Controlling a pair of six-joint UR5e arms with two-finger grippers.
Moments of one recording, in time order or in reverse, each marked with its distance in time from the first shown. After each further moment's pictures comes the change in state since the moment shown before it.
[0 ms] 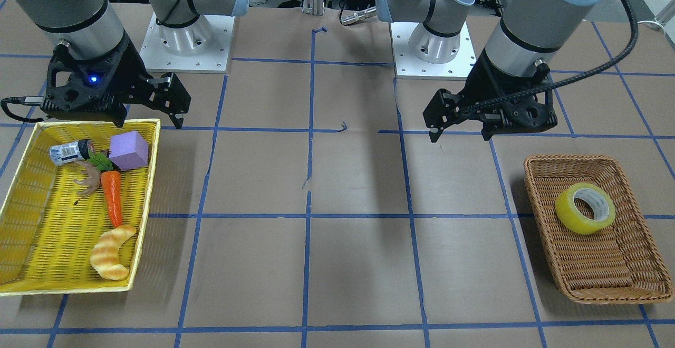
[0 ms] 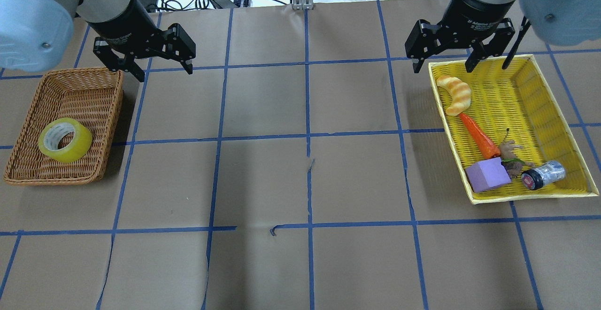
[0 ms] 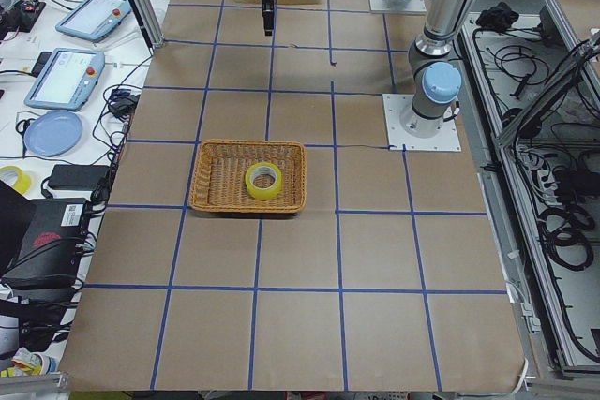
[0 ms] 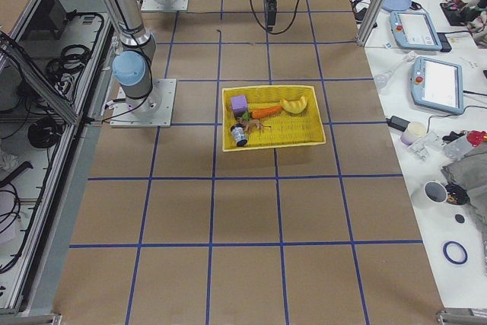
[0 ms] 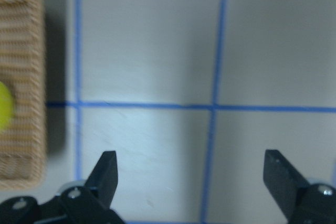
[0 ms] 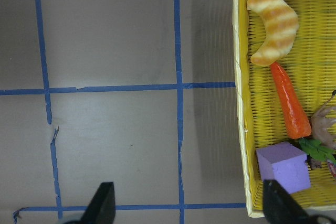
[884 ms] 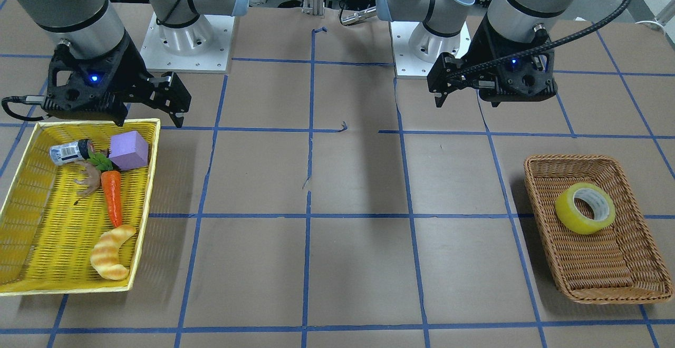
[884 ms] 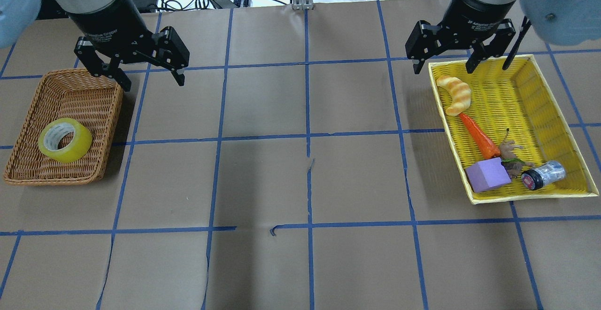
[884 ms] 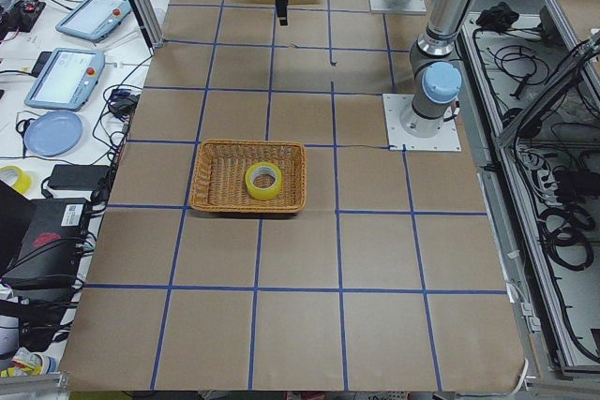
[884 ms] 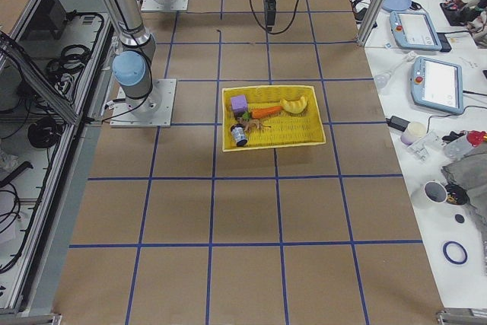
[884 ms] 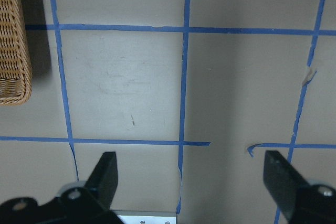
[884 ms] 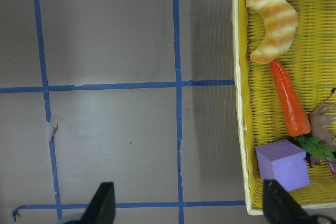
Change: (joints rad) left arm -0.012 0.012 0.068 -0.168 0.082 0.078; right arm 0.002 0.000 0.000 0.004 -0.003 0.001
